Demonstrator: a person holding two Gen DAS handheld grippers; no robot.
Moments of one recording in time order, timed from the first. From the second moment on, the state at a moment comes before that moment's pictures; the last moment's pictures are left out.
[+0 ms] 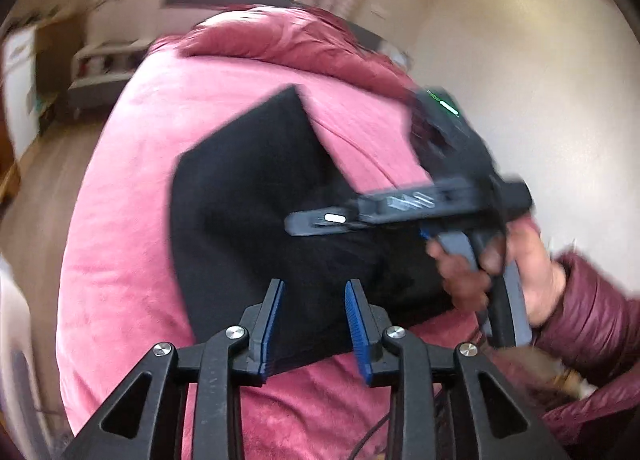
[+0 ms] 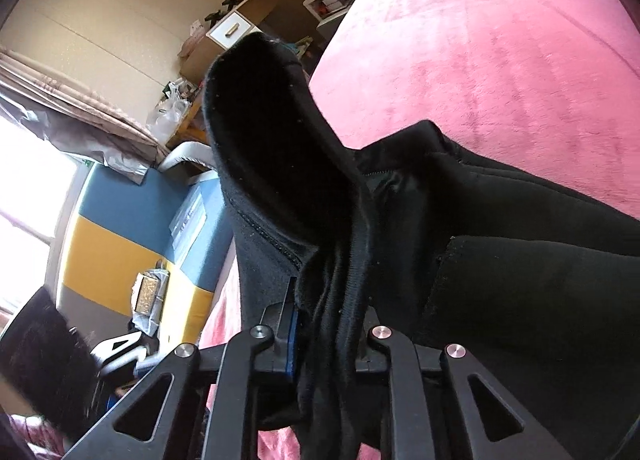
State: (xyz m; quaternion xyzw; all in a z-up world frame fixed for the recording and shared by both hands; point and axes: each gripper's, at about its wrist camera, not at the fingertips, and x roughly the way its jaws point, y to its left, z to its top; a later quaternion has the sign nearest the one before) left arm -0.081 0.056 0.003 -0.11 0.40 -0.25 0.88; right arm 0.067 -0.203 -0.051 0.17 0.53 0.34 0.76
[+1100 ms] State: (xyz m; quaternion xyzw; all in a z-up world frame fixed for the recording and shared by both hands) left arm -0.022 -0.030 -0.027 -0.09 0.45 -0.30 0.83; right arm -0.006 -0.397 -0.051 0.33 0.45 0.20 0.80
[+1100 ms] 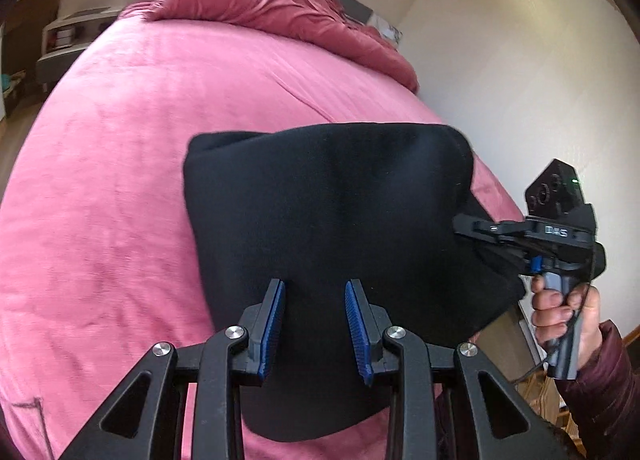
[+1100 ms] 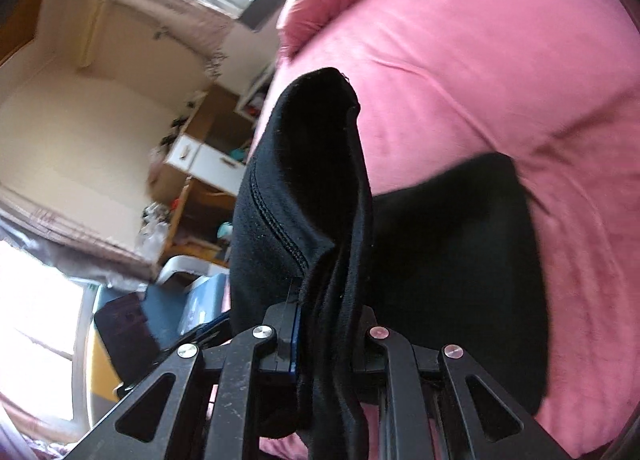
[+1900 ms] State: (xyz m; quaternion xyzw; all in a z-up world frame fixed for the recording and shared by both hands) left arm -0.002 -0.070 -0.062 -0.08 0.49 -0.32 0.80; right arm -0.074 -0.454 -0.036 0.32 0.46 0.13 0.82
